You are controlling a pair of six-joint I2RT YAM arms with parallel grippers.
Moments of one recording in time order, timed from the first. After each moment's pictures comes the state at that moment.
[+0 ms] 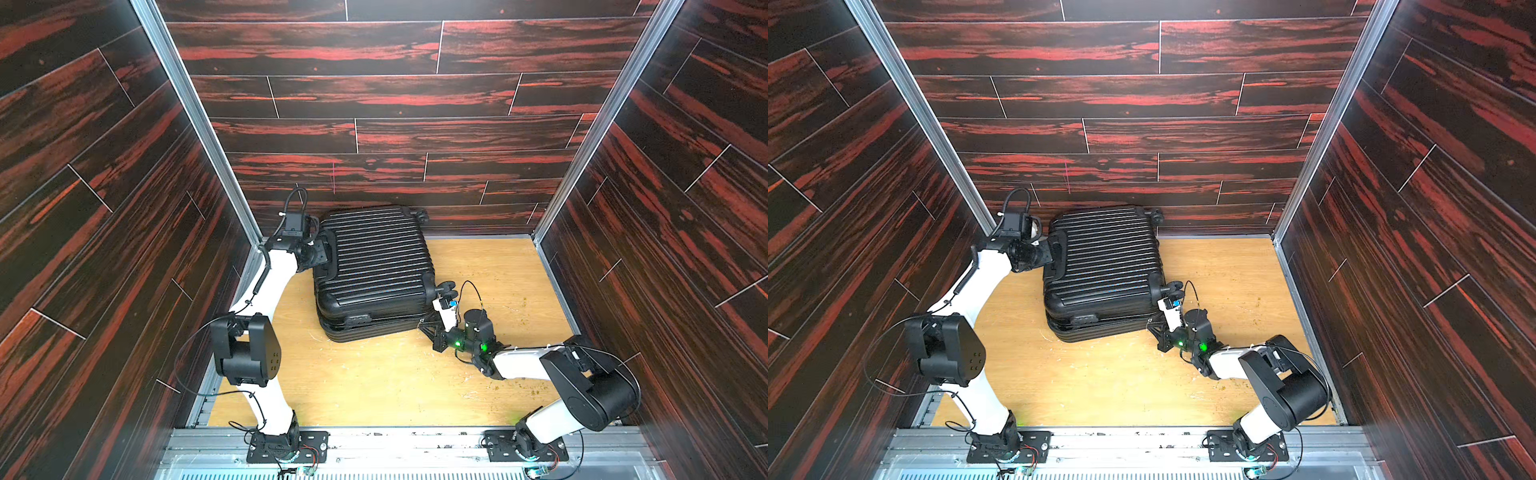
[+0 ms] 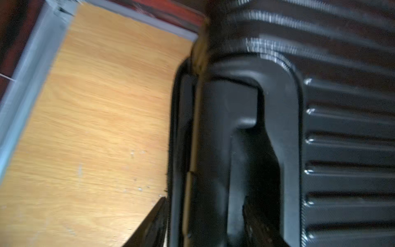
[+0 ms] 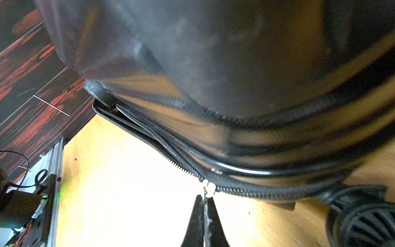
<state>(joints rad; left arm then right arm) -0.06 1.82 1.66 -0.74 0.05 -0.35 0.56 1.56 0.42 0.73 -0.44 0.30</state>
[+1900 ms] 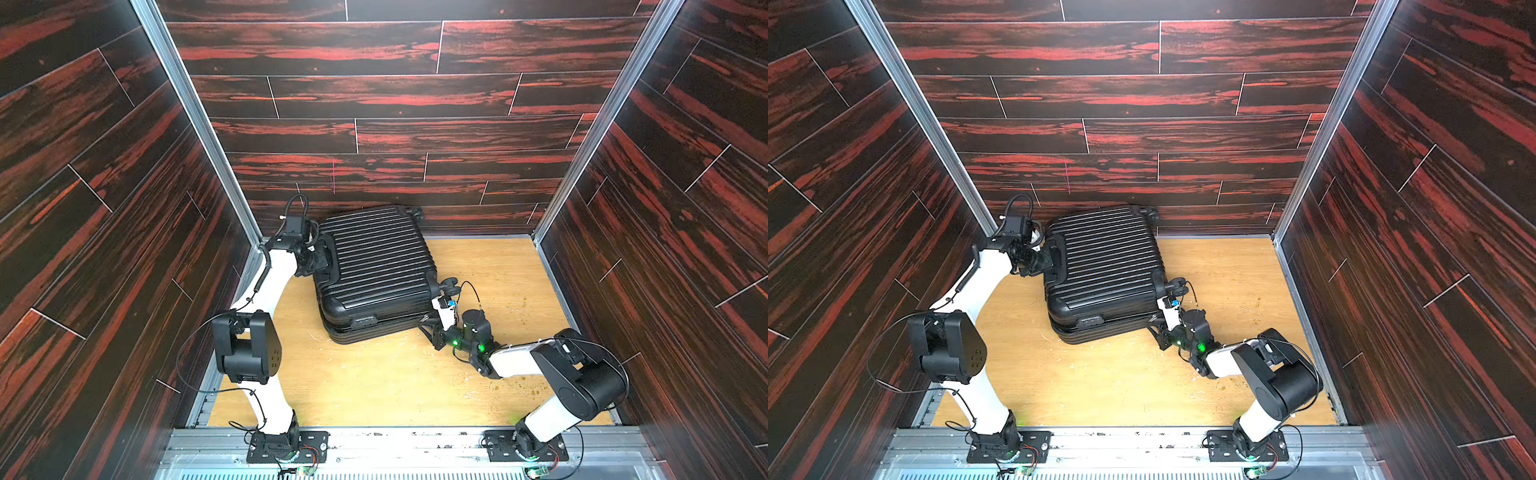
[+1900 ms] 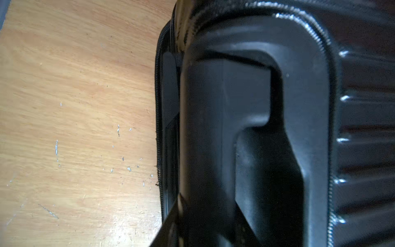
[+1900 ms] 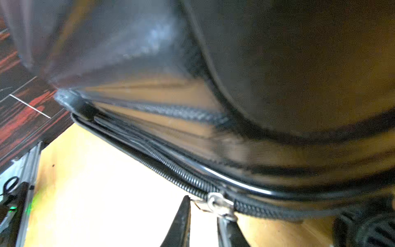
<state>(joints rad) -0.05 1.82 1.64 -0.82 0.14 -0.39 0.57 1.62 0.42 0.83 -0.38 0.26</state>
